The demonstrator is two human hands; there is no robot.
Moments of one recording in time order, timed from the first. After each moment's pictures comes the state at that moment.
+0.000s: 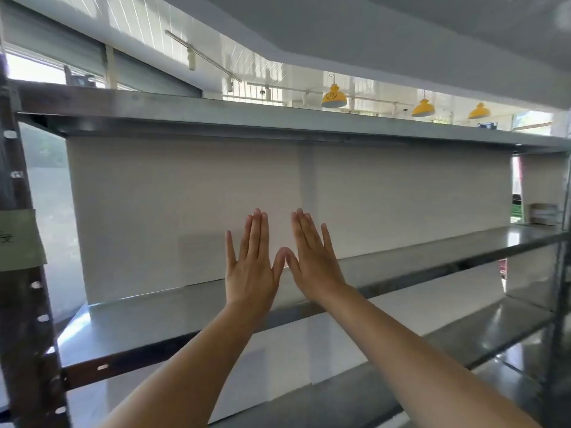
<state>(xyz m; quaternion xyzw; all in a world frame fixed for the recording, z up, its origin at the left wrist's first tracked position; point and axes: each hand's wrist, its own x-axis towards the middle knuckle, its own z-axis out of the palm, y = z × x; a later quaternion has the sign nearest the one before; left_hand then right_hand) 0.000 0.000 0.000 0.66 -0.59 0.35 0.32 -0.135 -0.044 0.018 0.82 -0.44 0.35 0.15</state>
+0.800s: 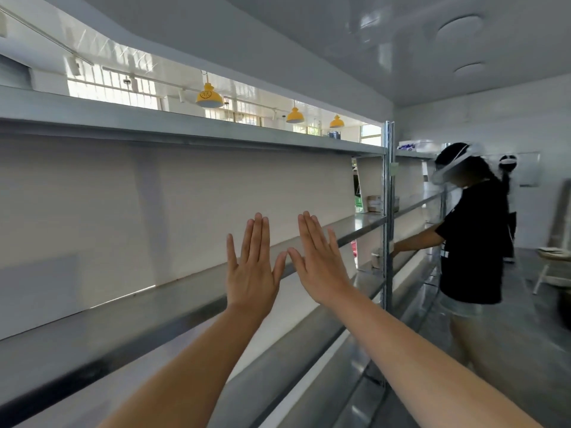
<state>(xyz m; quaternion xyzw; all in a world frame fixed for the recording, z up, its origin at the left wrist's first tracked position) -0.271 -0.064 0.002 0.52 -0.73 0.27 0.34 -0.425 -0.042 0.018 0.71 -0.58 0.34 0.19</state>
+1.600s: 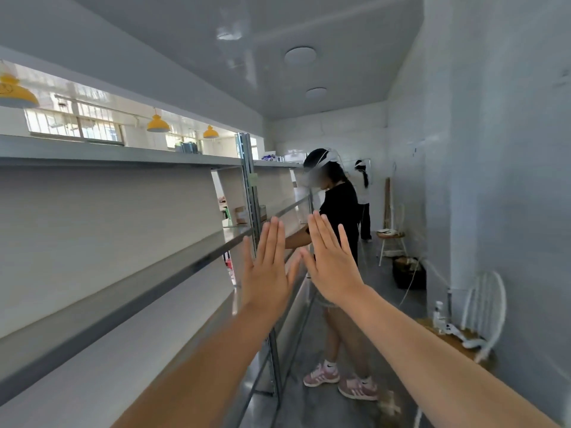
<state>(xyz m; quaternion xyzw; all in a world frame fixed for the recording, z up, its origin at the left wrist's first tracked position) -0.638 -0.046 0.001 0.28 -0.83 0.21 0.43 -0.757 0.049 0.018 0.53 -0.74 0.28 0.30</state>
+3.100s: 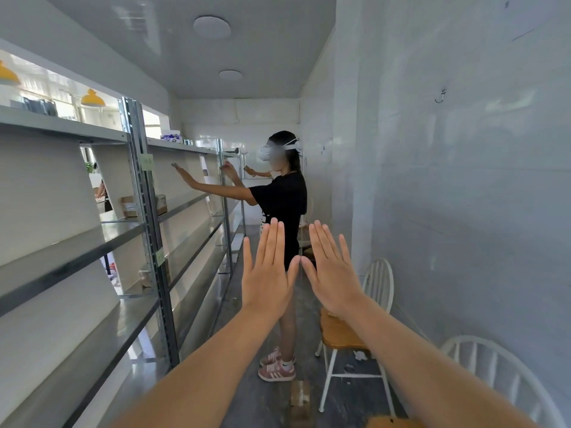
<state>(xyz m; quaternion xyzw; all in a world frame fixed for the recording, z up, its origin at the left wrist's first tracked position) -0.846 -0.028 -0.045 0.15 -0.88 0.07 0.44 -0.922 0.106 -0.031 0.40 -0.84 0.20 0.31</state>
